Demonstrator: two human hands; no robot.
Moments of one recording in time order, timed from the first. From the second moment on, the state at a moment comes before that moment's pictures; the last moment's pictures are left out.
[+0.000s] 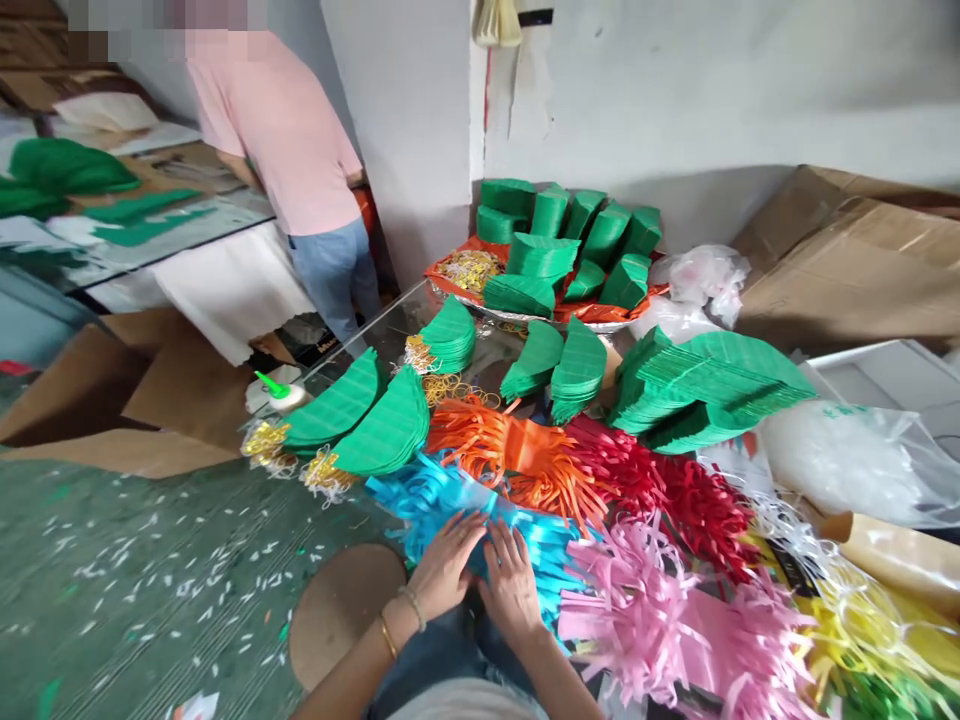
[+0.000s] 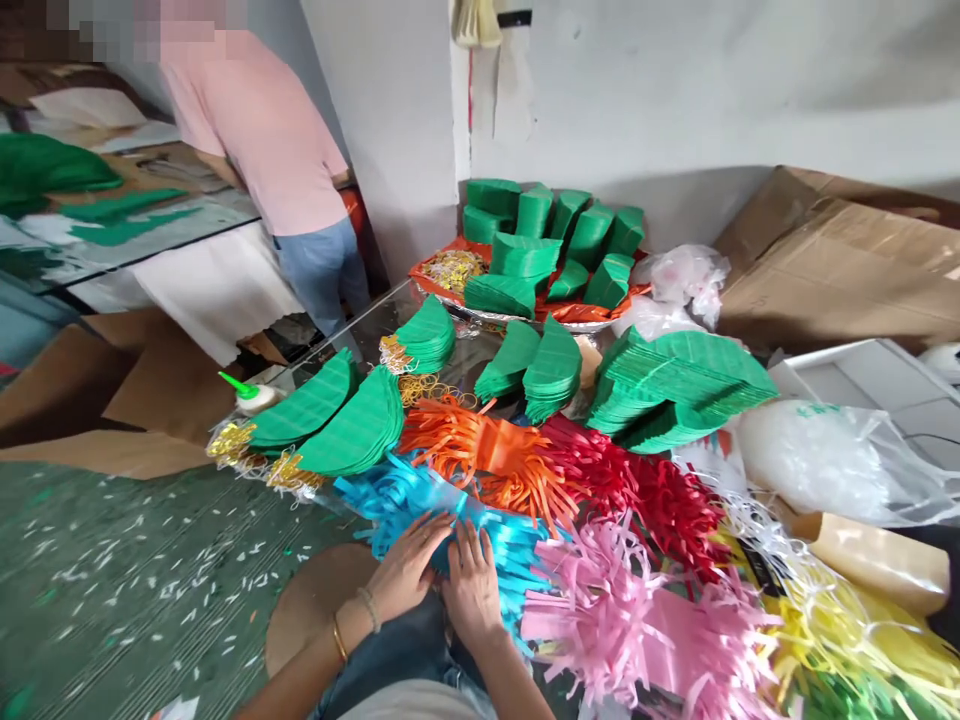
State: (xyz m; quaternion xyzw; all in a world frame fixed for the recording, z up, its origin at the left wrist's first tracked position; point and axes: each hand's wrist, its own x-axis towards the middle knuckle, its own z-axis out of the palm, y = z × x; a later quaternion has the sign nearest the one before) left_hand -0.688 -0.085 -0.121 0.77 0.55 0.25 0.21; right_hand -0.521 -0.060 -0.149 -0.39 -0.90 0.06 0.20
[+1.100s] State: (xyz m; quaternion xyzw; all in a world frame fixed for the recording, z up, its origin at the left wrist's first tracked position) left_hand -0.738 -0.035 -0.115 0.83 0.47 0.16 0.27; right_hand -0.539 -0.059 -0.114 -0.55 -0.81 0.13 0.15
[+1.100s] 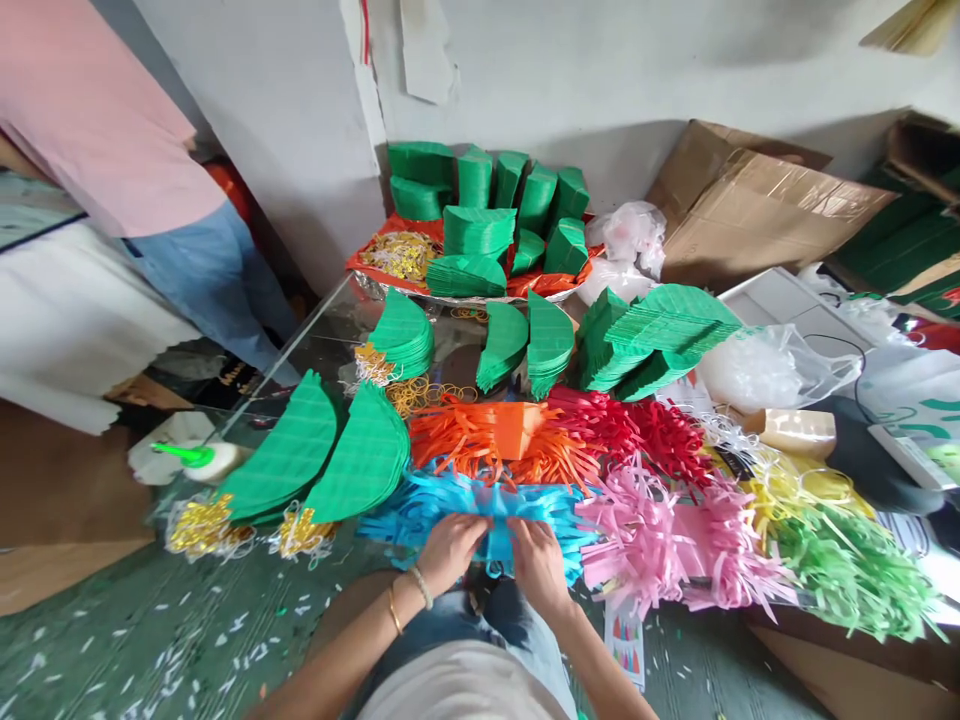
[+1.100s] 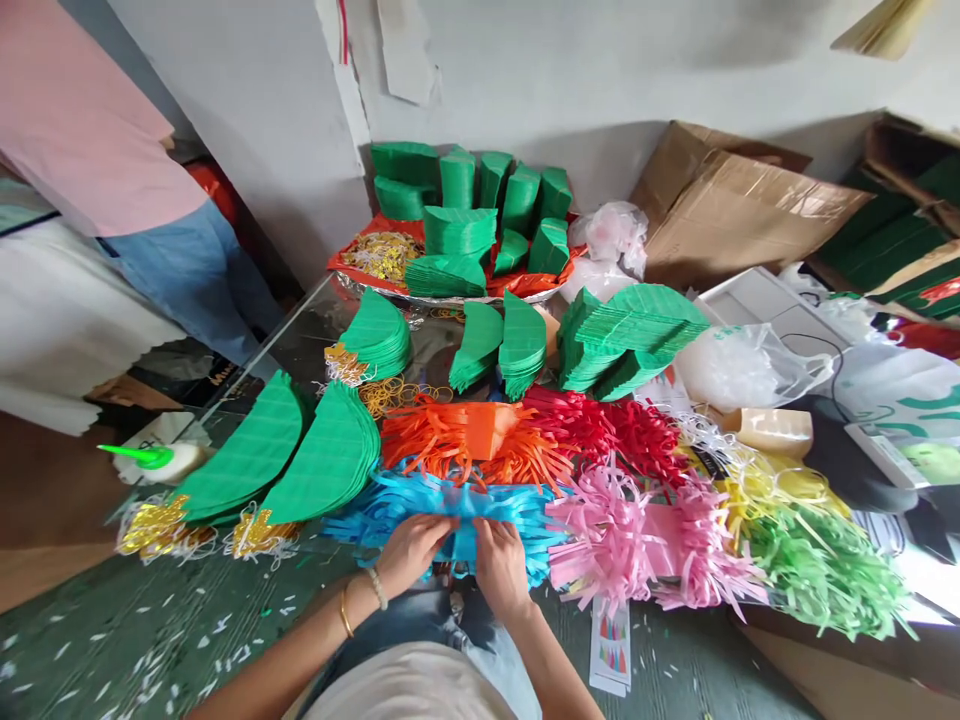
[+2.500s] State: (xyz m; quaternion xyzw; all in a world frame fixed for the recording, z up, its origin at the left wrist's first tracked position) left_hand -0.771 0.008 -0.047 0.73 0.67 0.04 0.14; right_hand -0.552 -0.006 -0.112 -0.78 -0.59 0.21 0.04
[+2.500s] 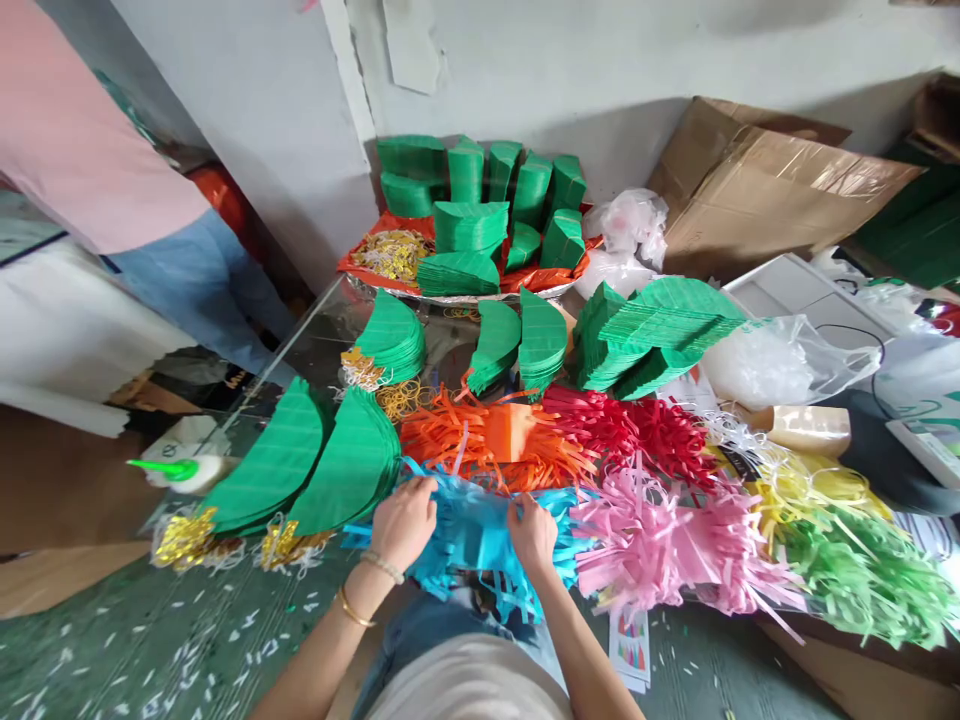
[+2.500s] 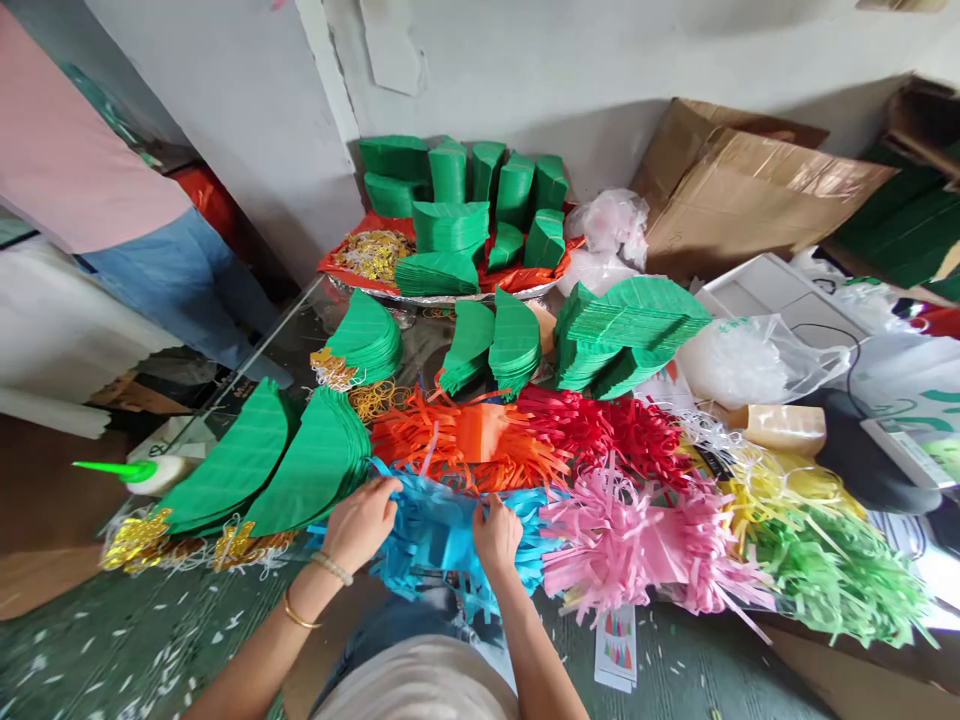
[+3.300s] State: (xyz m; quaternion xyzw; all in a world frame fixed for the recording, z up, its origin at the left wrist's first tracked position) left_hand -0.746 0.029 -0.031 0.73 0.68 0.02 0.07; right_hand -0.554 -0.010 -0.109 -0.78 -0.59 0.22 0.05
